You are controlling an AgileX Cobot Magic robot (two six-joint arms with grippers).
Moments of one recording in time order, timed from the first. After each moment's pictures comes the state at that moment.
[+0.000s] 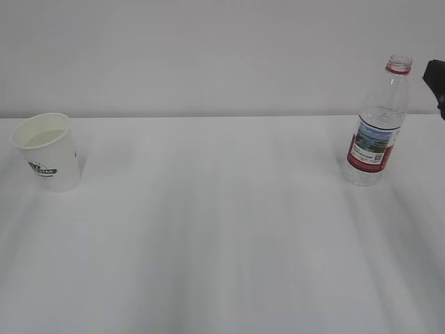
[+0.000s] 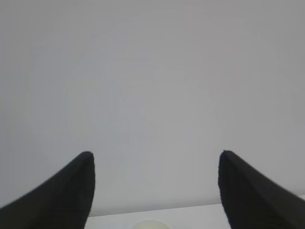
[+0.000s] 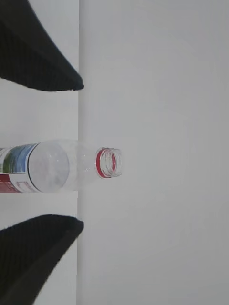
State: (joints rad) left arm -0.11 0.69 -0.42 0.04 -0.29 -0.07; right arm 0.12 1.11 -0.48 0.06 -0.40 -0.01
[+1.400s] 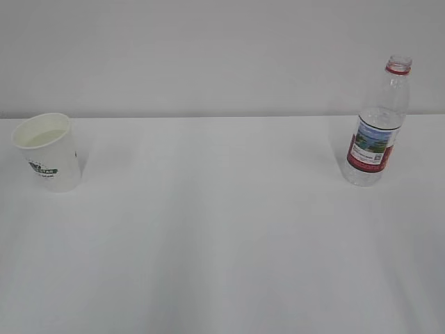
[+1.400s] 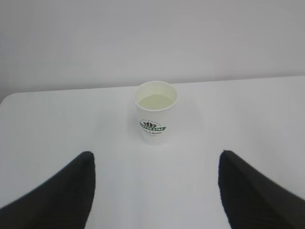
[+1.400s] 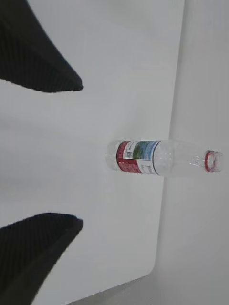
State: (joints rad) left arm -0.11 0.23 -0.49 0.04 0.65 -0.07; right arm 0.12 0.34 -0.47 -0.02 0.64 -0.06
